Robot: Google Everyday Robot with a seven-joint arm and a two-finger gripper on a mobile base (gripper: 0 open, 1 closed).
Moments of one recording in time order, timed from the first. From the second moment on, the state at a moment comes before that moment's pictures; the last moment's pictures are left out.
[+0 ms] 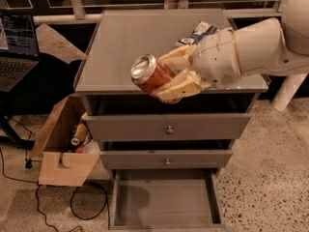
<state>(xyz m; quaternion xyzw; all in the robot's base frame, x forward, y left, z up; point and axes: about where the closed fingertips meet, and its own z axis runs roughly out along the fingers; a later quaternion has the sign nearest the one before) 0.485 -0.031 0.959 -0.65 0.55 0.23 0.47</state>
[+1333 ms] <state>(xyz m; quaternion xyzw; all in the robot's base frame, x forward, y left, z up) 0.486 -0.052 0.841 -0.59 0.62 0.19 0.48</state>
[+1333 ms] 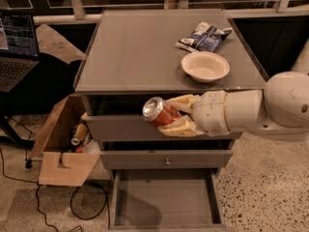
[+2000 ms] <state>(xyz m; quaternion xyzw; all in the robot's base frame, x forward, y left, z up) 0.489 -0.058 0.814 -0.58 0.64 0.17 0.48</state>
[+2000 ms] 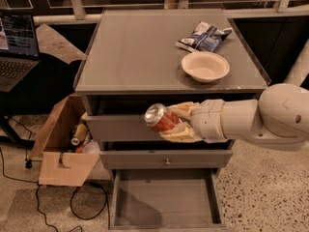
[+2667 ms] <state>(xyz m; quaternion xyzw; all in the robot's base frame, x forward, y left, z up) 0.478 -0.066 0.771 -0.54 0.66 0.15 0.50</state>
